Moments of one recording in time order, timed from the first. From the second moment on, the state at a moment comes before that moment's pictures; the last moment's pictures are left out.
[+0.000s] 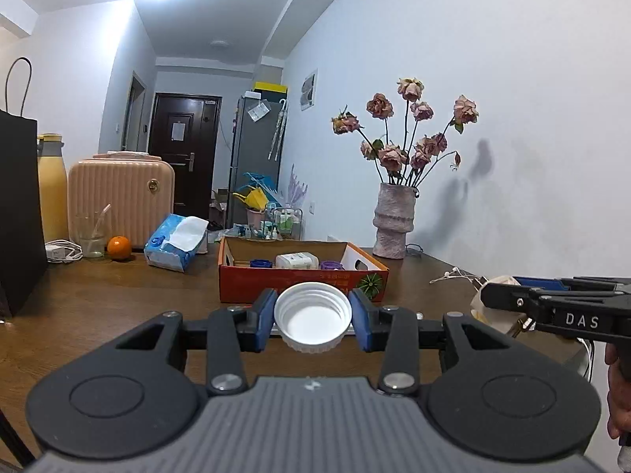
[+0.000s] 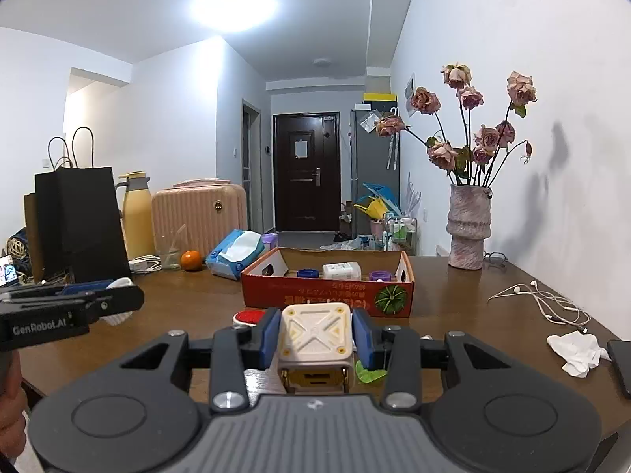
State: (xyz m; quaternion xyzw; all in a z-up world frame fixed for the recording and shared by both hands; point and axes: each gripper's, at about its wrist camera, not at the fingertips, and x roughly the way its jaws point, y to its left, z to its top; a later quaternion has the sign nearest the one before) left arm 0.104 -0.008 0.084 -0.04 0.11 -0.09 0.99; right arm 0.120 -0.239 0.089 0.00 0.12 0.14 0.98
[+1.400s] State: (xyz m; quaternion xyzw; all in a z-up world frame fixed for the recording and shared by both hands) left arm 0.621 0.030 0.035 0.00 0.36 -0.10 0.93; right arm 0.613 -0.189 0.047 -0.04 0.35 0.16 0.92
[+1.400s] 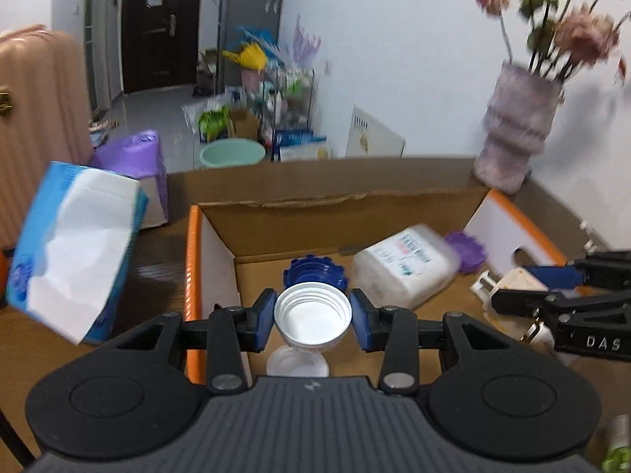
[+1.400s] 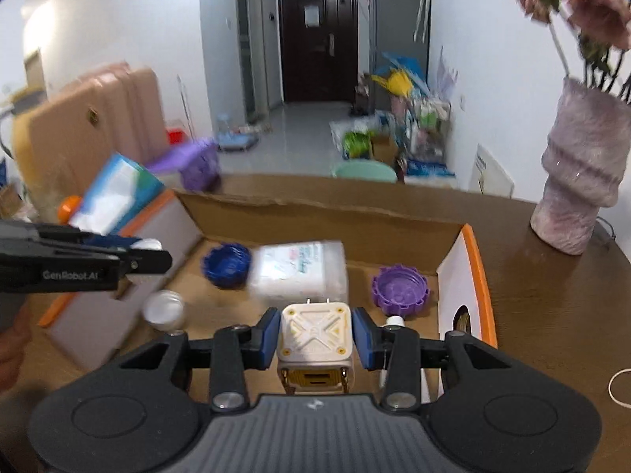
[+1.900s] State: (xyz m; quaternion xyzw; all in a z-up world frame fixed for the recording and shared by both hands) left arm 0.623 0.041 0.037 -0.01 0.35 -0.08 0.93; right arm 0.618 -0.188 0.072 -0.03 0.32 0.17 0.93
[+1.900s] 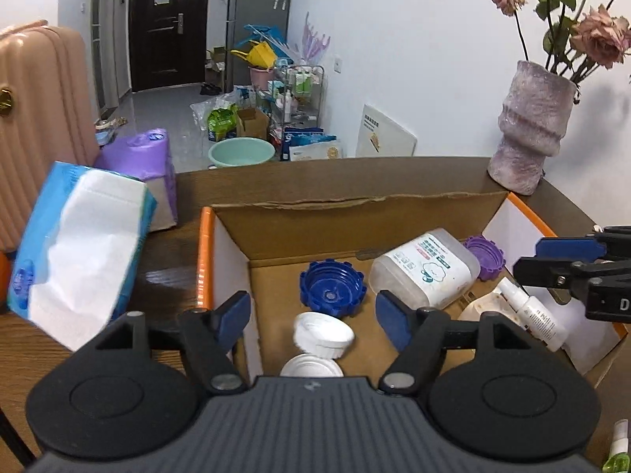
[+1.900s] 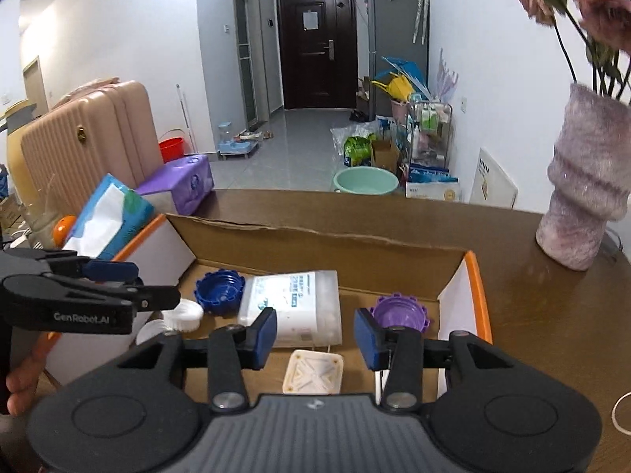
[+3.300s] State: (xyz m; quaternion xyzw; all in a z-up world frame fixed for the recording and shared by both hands) left arm 0.257 0.033 0.144 -0.02 0.09 -0.03 1.00; right arm 0.288 -0.209 0.149 -0.05 0.05 0.13 0.99
